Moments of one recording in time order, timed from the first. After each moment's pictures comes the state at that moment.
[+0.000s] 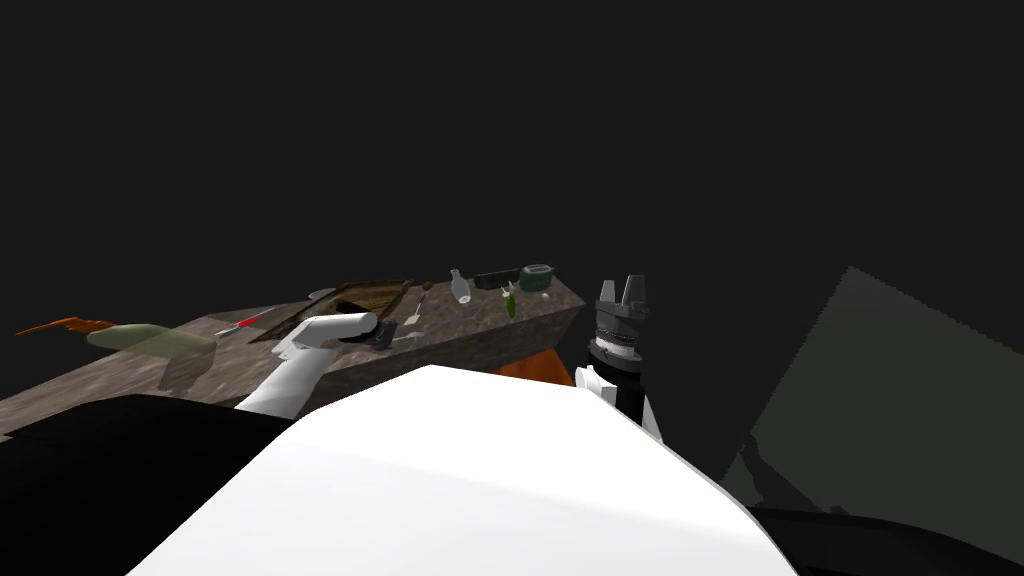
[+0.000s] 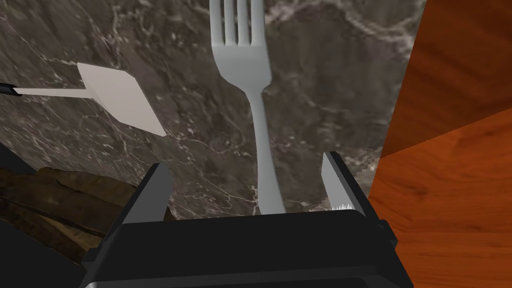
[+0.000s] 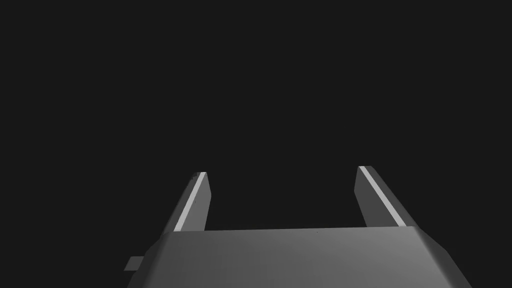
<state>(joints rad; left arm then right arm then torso) 0.20 0.75 0.47 -1.60 0.58 1.34 -0.02 0.49 -0.03 0.05 -2.36 0.05 -0.59 0.12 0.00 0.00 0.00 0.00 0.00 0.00</state>
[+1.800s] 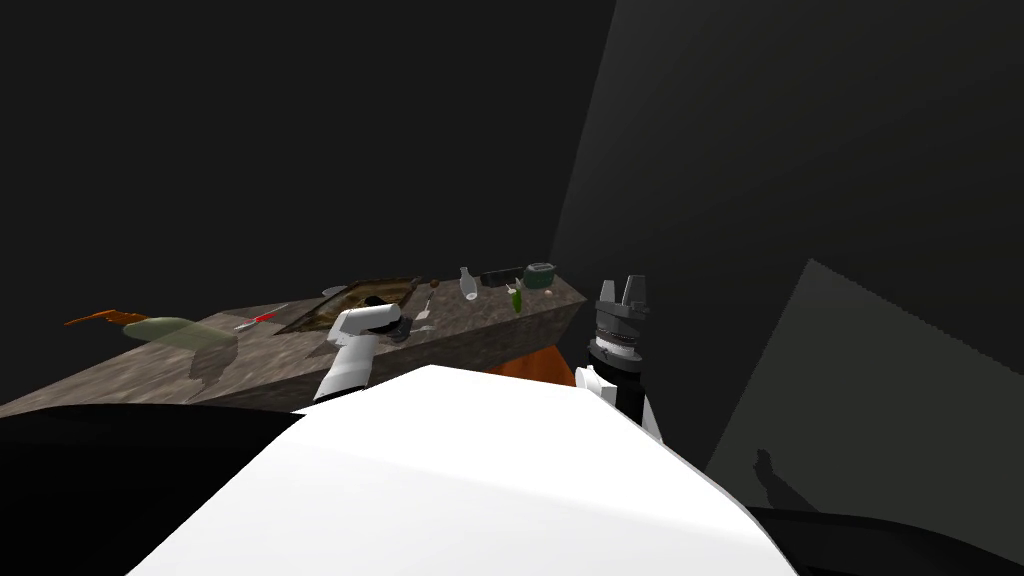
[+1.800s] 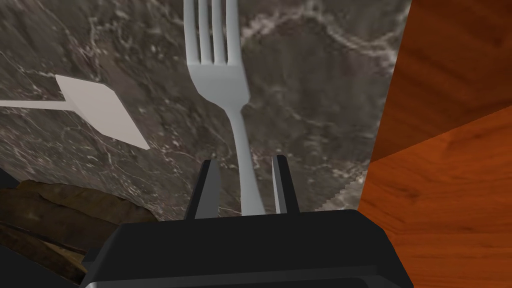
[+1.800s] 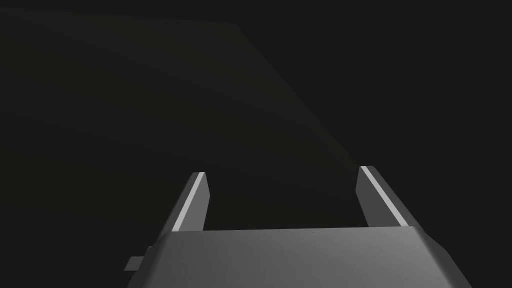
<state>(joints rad) -0.03 0.51 0.56 -1.59 0.29 1.49 -0.13 0.49 -0.03 0.05 -2.36 0.05 -0.59 0.12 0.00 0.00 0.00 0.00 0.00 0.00</state>
